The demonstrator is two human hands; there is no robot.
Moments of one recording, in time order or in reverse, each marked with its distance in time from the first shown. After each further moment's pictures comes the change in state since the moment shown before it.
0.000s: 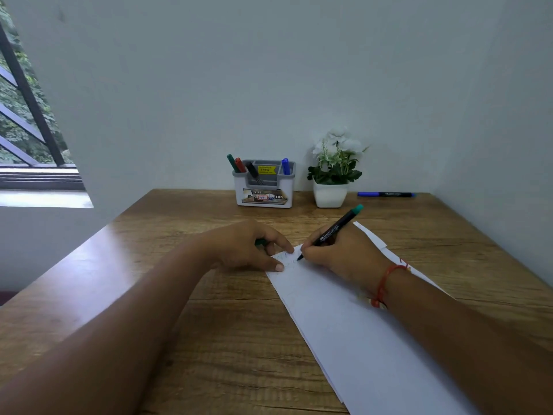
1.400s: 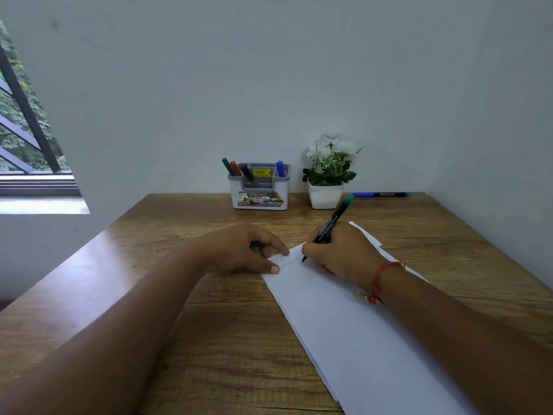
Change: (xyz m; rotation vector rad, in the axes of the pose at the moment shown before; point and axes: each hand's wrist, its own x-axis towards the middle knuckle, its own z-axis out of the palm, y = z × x) left_hand 0.000 0.001 -0.002 0.013 -0.021 0.001; right_hand 0.001 0.002 -0.007 -0.105 0.030 0.010
